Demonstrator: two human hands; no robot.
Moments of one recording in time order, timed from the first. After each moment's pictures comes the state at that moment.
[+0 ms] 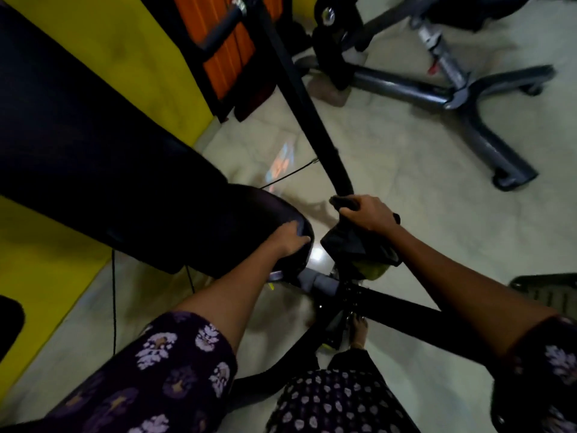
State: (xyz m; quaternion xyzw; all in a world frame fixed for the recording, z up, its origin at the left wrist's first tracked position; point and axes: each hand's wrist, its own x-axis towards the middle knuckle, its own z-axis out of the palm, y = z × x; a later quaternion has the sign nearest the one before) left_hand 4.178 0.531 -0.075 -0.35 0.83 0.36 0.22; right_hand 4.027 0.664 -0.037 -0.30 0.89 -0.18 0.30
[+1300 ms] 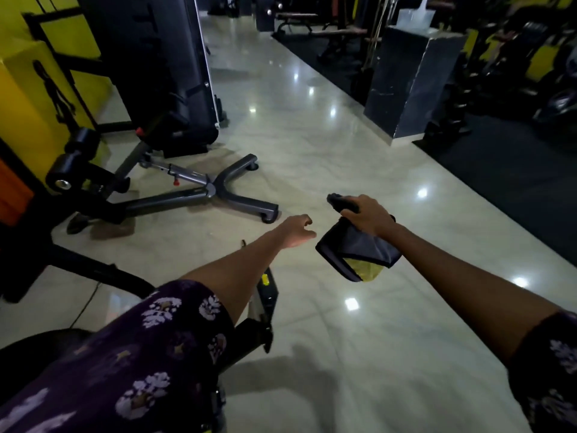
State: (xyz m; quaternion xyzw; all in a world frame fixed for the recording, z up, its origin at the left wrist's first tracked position) left_hand 4.039 1.078 0.143 0.14 0.93 0.29 0.16; right_hand 4.037 1.278 0.165 -0.06 0.98 -0.19 0.01
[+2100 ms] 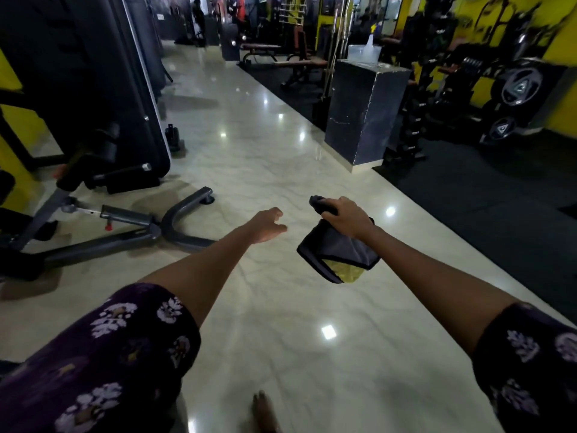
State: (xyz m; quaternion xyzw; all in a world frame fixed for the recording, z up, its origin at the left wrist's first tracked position) left_hand 3.840 1.239 0.179 0.13 0.93 0.33 0.13; right_hand 3.871 1.455 0.201 -0.03 0.98 -0.20 -0.02
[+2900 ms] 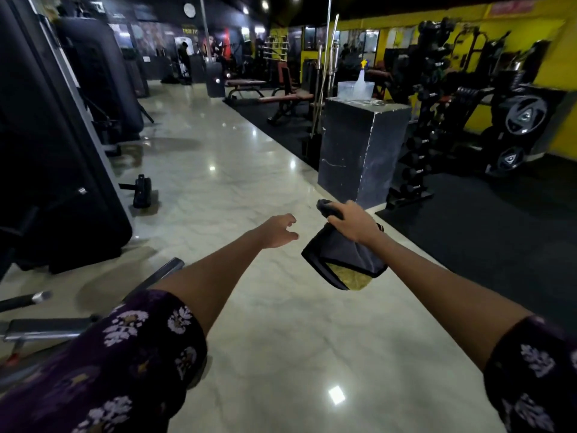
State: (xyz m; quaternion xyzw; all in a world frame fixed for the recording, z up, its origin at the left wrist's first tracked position) left_hand 3.323 1.382 0.221 0.24 0.93 0.26 0.10; right_hand 3.361 1.586 0.229 -0.01 0.98 -0.19 -0.09
